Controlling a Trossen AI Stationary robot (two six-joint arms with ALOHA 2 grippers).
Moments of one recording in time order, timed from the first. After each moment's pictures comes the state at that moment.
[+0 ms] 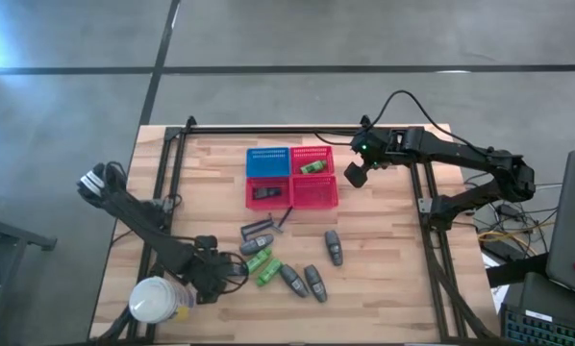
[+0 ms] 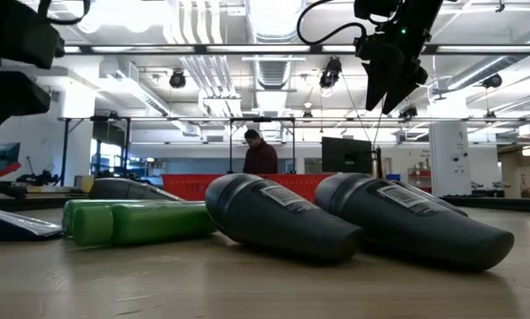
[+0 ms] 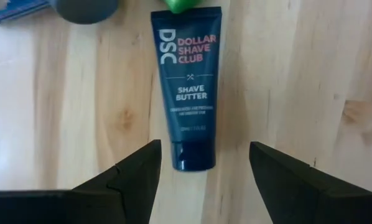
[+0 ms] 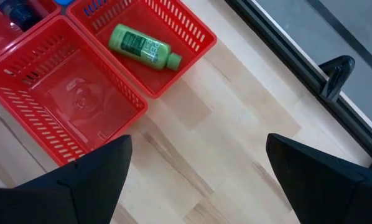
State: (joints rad) left arm -0.72 1.49 0.90 -0.78 -0.12 -0.83; right arm -0.35 1.30 1.16 -0.96 0.26 0.33
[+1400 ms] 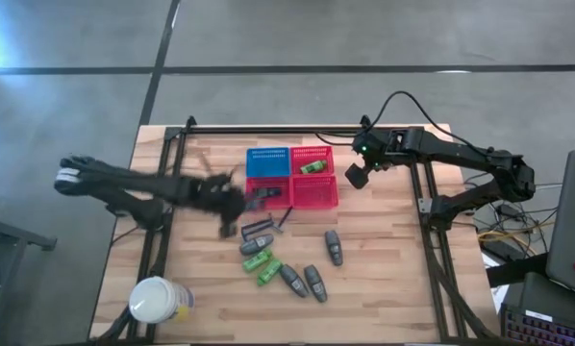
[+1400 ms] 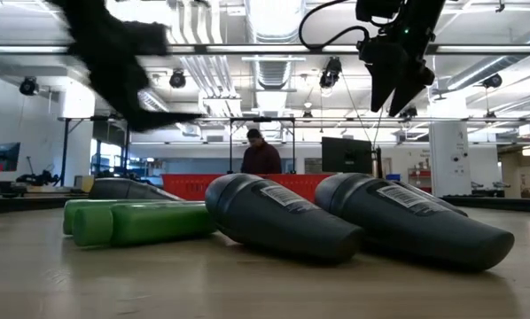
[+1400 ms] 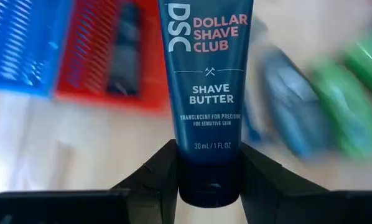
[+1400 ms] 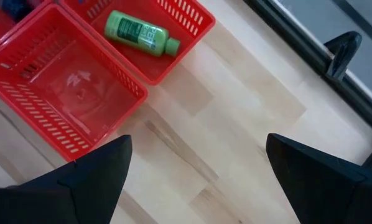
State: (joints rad) left arm -0.05 1.20 0.88 -0.73 -0.22 -0.21; right arm -0.34 1.30 1.16 -1.01 0.24 0.40
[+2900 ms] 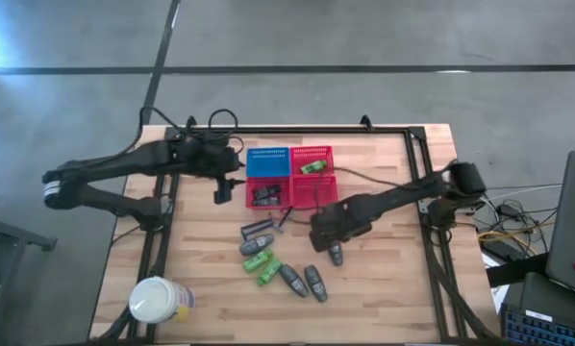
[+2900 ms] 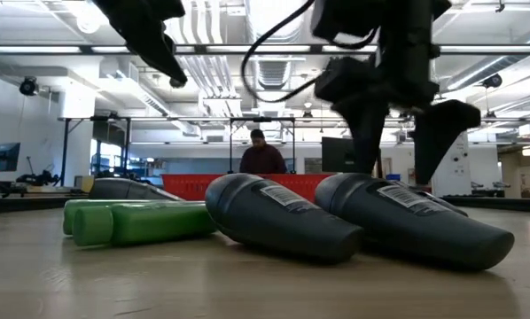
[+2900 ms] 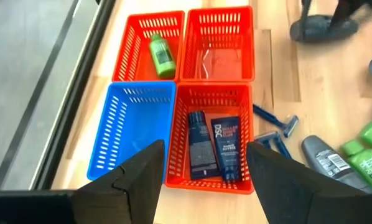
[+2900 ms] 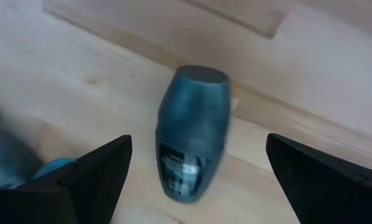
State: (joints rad) left arm 0.26 1.06 1.04 -0.72 -0.03 0.21; right arm 0.17 1.77 1.18 -0.82 -0.05 1.38
